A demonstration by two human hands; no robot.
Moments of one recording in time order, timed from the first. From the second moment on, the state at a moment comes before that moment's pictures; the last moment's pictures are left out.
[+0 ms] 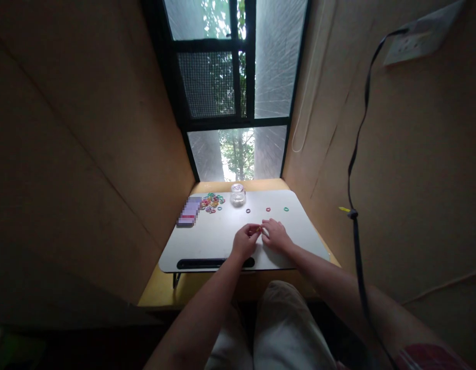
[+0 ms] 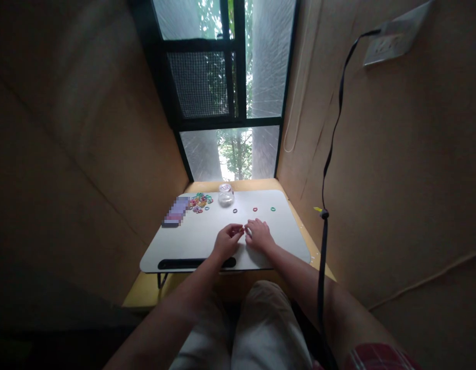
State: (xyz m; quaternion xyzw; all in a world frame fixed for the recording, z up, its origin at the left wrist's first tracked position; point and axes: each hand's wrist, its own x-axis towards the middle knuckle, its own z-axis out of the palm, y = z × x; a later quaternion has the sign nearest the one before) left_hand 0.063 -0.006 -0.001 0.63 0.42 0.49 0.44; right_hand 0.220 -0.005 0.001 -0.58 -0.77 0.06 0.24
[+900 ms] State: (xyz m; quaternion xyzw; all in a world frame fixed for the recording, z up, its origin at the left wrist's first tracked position) left_hand 0.034 -0.008 0.007 0.69 0.53 0.40 0.28; right_hand 0.182 -0.011 -0.005 -0.54 -0.69 0.20 0.44
